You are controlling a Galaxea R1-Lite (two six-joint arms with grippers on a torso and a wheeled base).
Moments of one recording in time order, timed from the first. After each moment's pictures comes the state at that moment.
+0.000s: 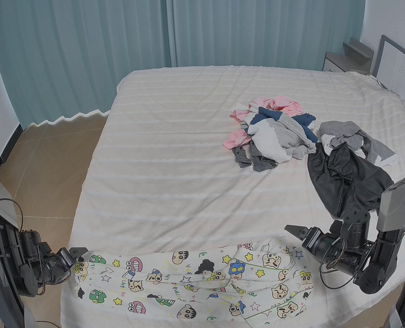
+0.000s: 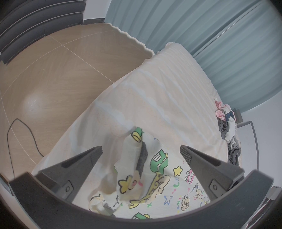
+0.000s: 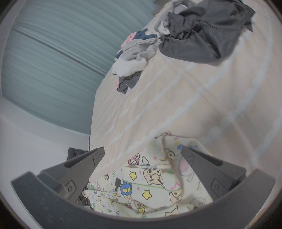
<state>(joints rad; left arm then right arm) 0.32 2.32 -0.03 -1.55 -0.36 -0.56 0.36 2.16 -0.17 -1.53 0.02 0.91</state>
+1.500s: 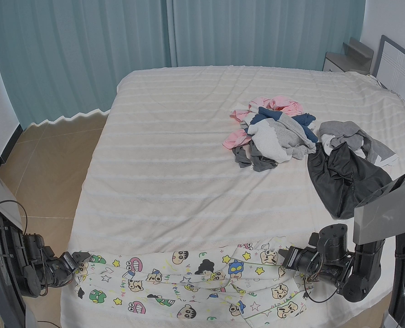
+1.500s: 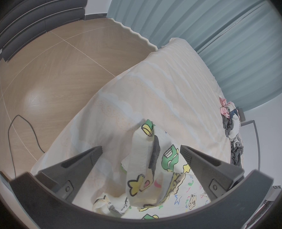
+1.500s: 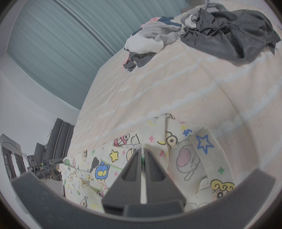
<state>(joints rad) 0.33 2.39 -0.04 -1.55 -0.37 -0.55 0.47 2.30 -0.22 -1.54 -0.04 0.68</state>
